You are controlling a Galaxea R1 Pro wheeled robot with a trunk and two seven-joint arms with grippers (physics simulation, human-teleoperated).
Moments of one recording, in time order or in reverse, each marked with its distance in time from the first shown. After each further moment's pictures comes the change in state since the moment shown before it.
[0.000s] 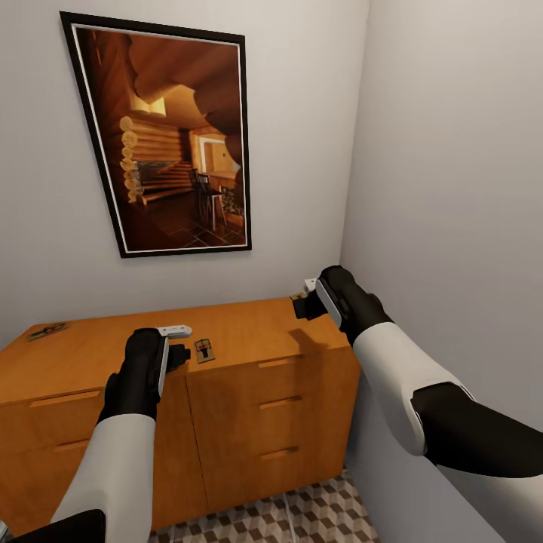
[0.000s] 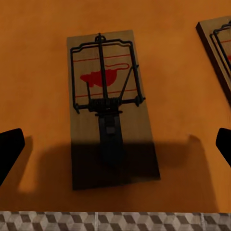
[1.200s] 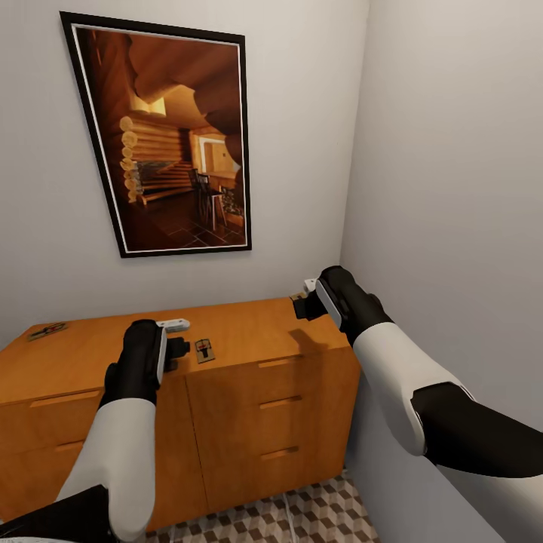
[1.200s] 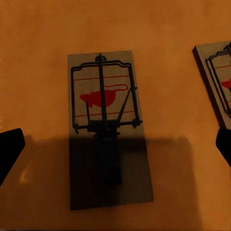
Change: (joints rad) left arm -0.069 0.000 0.067 0.063 -0.002 0.001 0.001; right arm 0.000 0.000 0.001 0.004 0.003 0.000 -0.002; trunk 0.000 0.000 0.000
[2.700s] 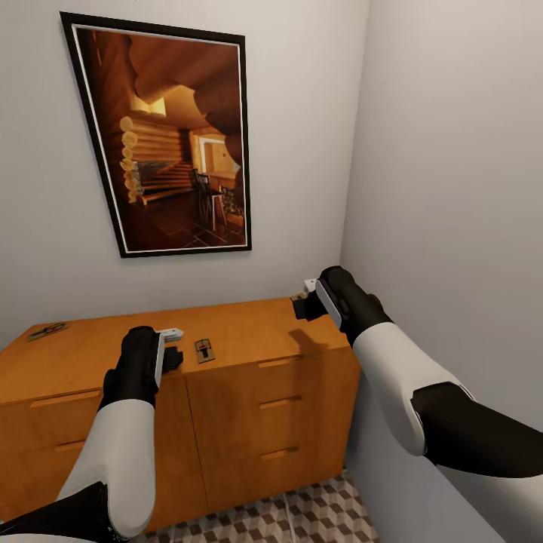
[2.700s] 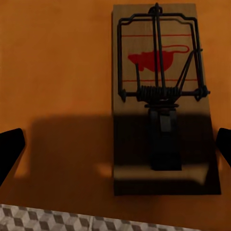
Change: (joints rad) left arm -0.001 0.000 0.073 0.053 0.000 -0.002 0.101; right arm 0.000 0.000 0.000 0.002 -0.004 0.000 0.004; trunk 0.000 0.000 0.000
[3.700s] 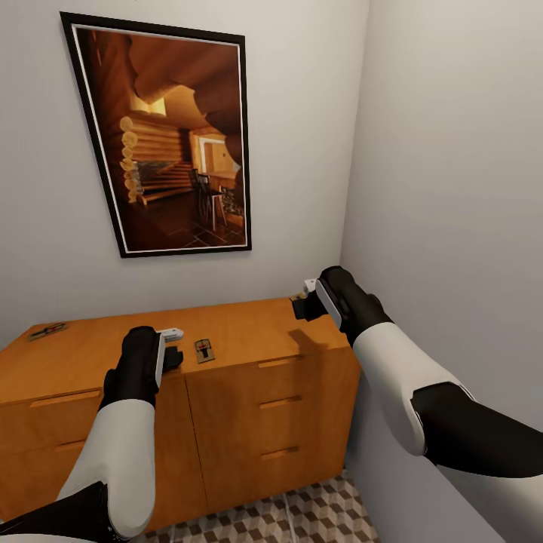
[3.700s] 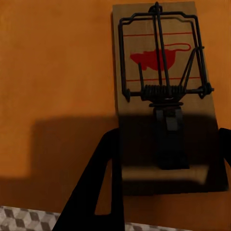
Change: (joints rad) left arm -0.001 0.000 -0.004 0.004 -0.003 -0.004 0.003; right arm 0.000 0.000 0.000 0.000 -0.003 0.000 0.007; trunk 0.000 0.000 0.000
